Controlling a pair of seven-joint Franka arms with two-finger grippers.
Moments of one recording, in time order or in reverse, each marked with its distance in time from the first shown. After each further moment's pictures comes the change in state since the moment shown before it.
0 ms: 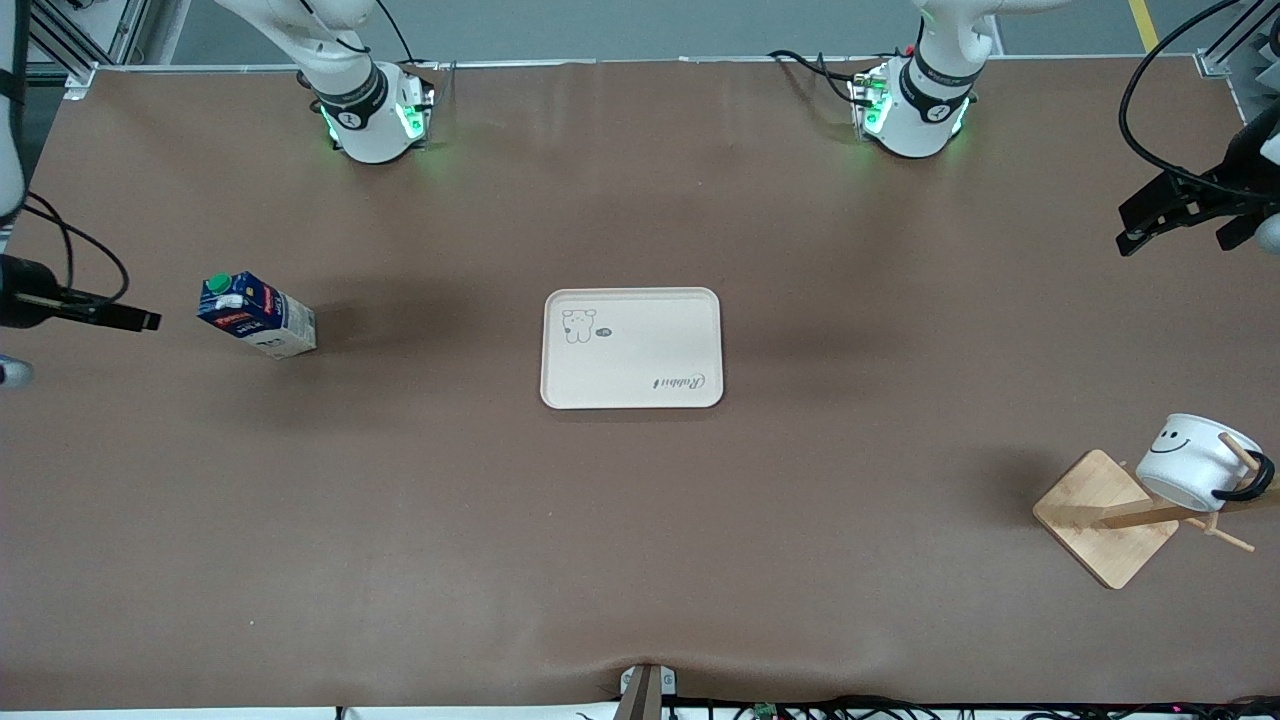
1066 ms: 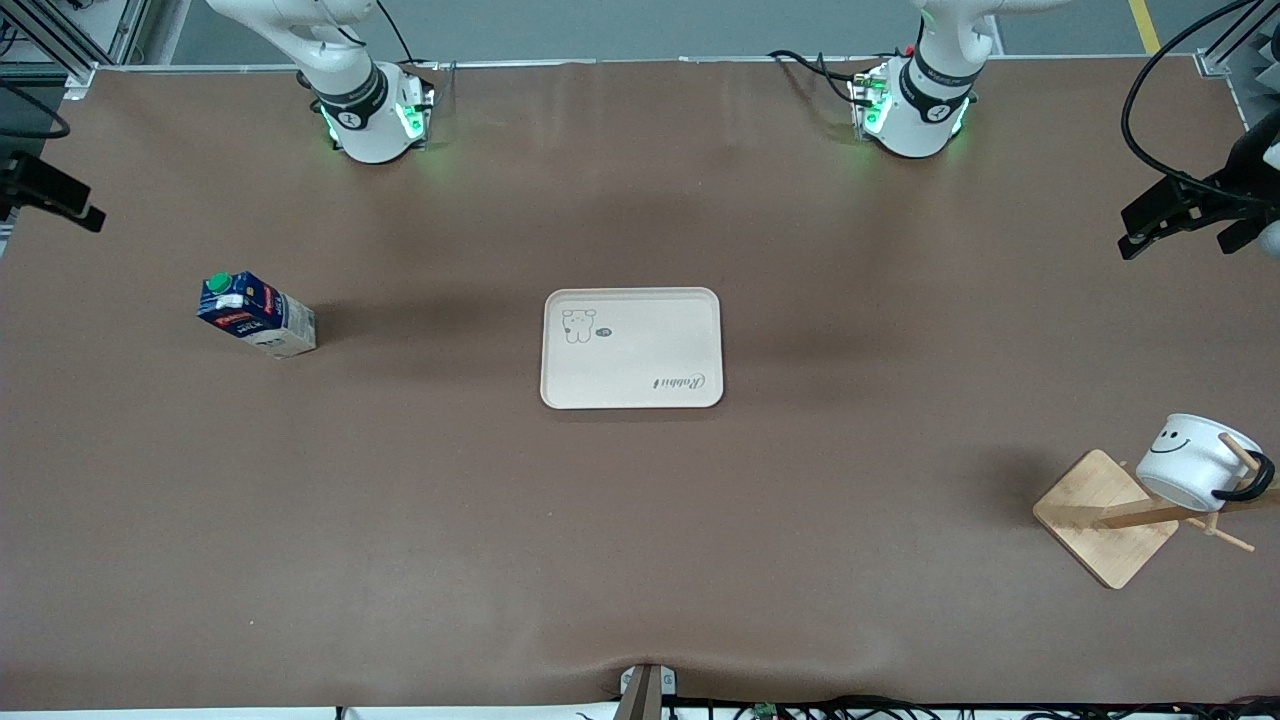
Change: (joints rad) left arm 0.004 0.004 0.005 -0.003 -0.002 0.006 0.005; right arm 0.153 -0.207 0.007 0.128 -0.021 -0.196 0.043
